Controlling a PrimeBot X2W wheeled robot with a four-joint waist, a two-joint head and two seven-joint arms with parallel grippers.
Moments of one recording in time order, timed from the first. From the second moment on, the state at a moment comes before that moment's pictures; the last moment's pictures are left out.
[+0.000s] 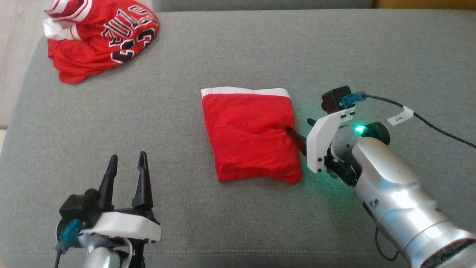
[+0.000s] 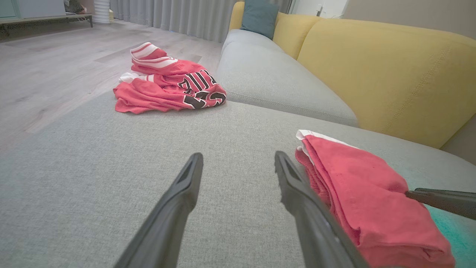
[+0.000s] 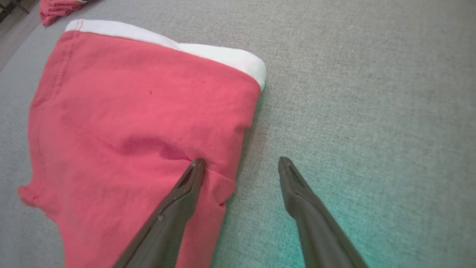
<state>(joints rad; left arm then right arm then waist) 0.01 0.05 -0.13 0.13 -0.28 0.02 -0.25 -0.74 -0.12 0.67 0.91 0.61 0.12 0.32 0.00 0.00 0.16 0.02</state>
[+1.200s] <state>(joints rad) -0.07 0.05 -0.16 0.11 -0.26 0.00 -0.25 -1.04 -0.21 0.86 1.08 0.72 0.12 0.22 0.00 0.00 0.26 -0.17</state>
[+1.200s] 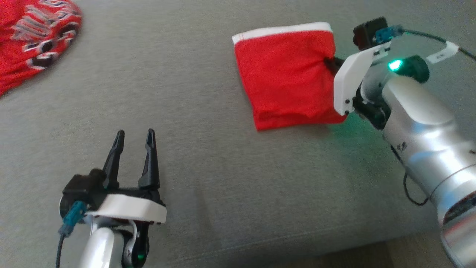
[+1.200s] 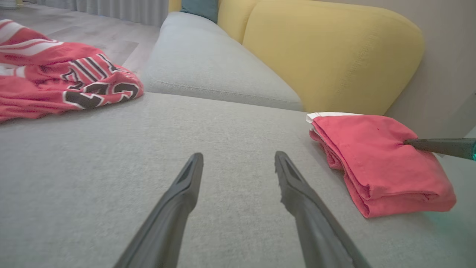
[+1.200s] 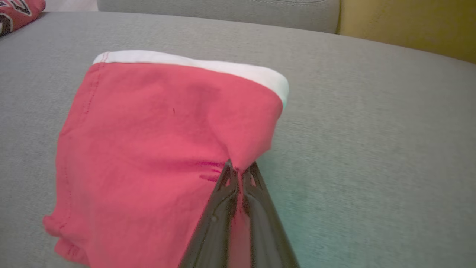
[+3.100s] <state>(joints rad) -0.13 0.05 -0.16 0.11 -0.21 -0.04 -0.25 -1.33 -0.45 0.67 1.31 0.26 0.12 0.25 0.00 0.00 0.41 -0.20</state>
